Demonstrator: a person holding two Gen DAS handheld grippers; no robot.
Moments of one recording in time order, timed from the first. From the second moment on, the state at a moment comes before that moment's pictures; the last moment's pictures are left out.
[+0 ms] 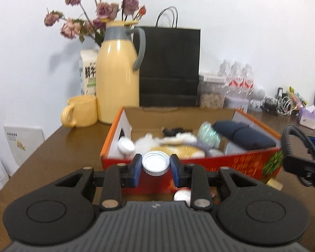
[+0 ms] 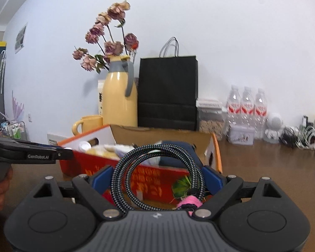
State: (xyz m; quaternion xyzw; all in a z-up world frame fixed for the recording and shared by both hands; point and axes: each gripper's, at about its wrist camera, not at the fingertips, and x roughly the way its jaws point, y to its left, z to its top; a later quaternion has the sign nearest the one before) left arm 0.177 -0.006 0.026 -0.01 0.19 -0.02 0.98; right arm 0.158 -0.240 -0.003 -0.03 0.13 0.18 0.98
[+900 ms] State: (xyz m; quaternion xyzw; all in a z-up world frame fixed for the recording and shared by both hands) left arm 0.297 -0.003 0.045 -0.06 0.19 0.02 0.98; right arm 0.282 -0.165 0.004 -0.03 0.14 0.15 0.98
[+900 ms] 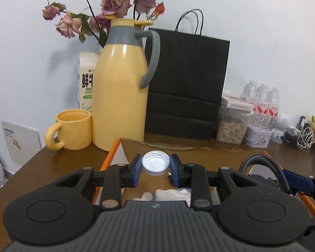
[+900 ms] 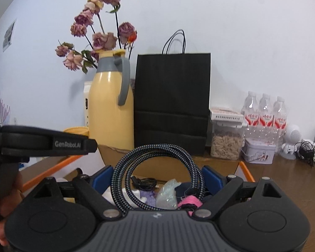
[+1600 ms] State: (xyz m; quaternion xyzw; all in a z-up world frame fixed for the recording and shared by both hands) left arm 0.270 -0.004 0.047 -0.06 0.14 0.03 0.99; right arm 0.270 -0.187 0.004 0.01 0.14 0.14 0.98
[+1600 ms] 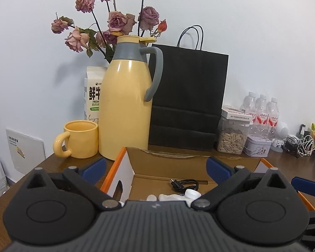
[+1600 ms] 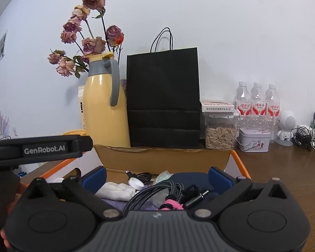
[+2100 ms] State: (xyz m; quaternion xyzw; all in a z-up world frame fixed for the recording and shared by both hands) left arm 0.220 0.004 0.045 -0.04 0.11 0.01 0.99; right arm 0.230 -0.214 0.007 0.01 0.12 0.13 0.99
